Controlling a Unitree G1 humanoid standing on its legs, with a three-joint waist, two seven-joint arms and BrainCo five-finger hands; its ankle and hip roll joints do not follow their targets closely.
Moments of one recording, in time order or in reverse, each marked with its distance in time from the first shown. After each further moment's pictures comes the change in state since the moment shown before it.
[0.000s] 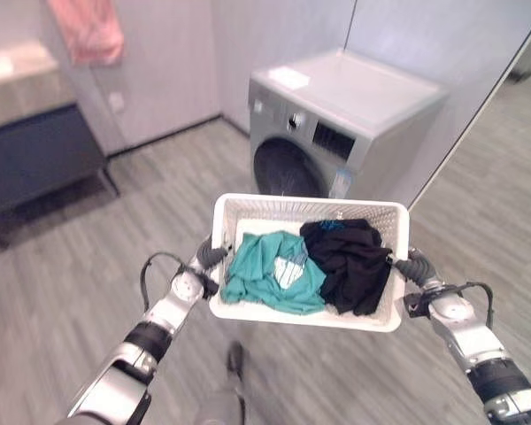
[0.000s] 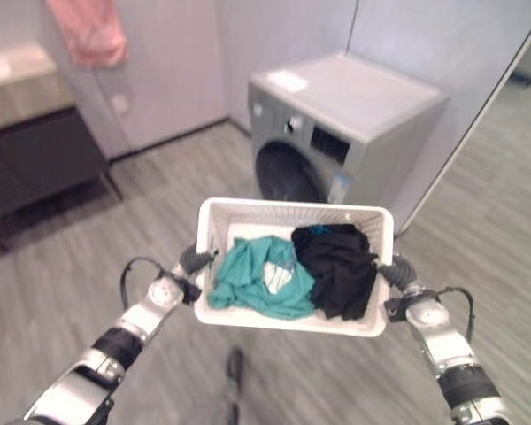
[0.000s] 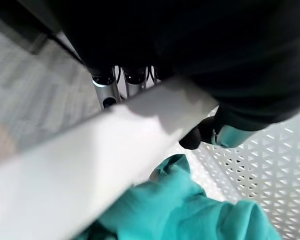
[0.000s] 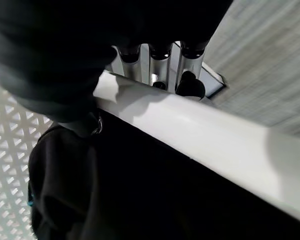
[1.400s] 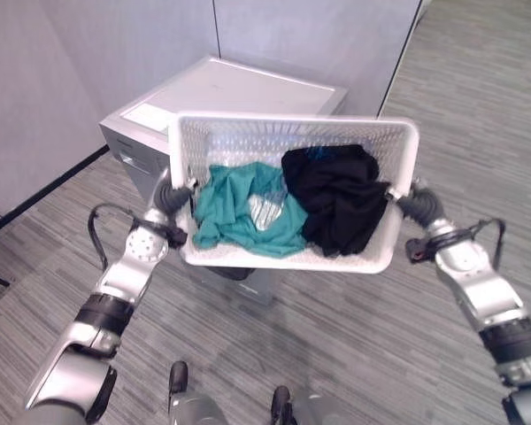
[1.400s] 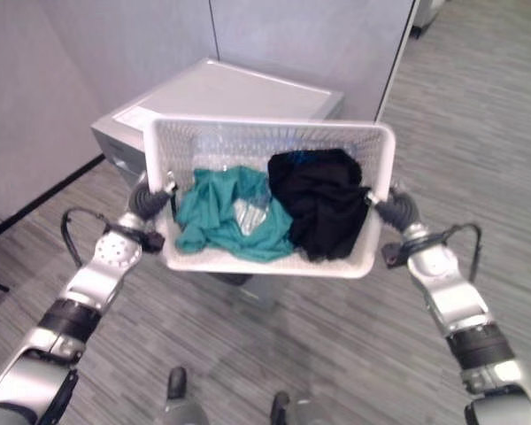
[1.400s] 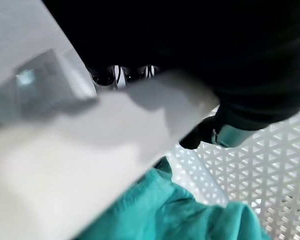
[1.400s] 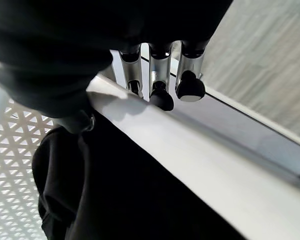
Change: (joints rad) left arm -0.204 0.182 0.150 -0.210 -0.070 -0.081 0.056; right arm -0.264 -0.199 -0.004 -0.241 0.051 -0.020 -0.034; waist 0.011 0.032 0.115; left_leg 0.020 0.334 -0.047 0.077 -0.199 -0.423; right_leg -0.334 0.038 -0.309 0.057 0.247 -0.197
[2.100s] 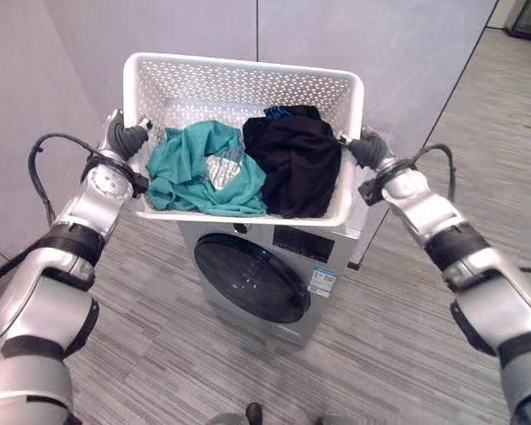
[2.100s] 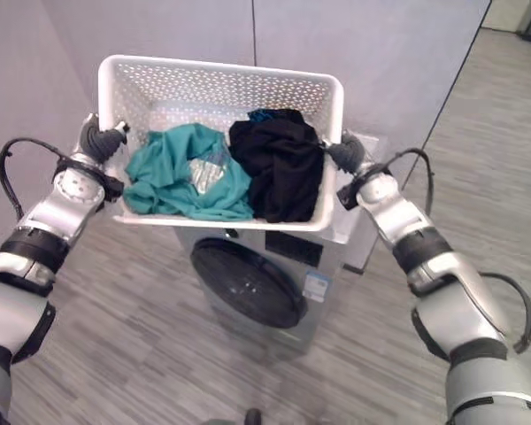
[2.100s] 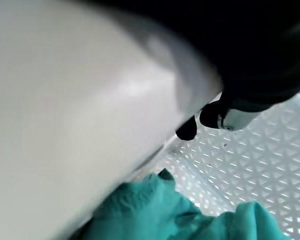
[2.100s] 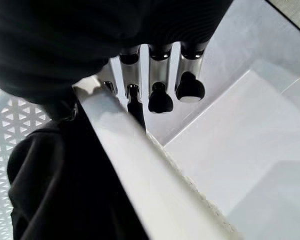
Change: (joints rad) left arm -0.424 0.104 -0.286 0.529 -0.084 0.037 0.027; right arm -0.608 0.164 0.424 0.625 0.004 0.006 0.012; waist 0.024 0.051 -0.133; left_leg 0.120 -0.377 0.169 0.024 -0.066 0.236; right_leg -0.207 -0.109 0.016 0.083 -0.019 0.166
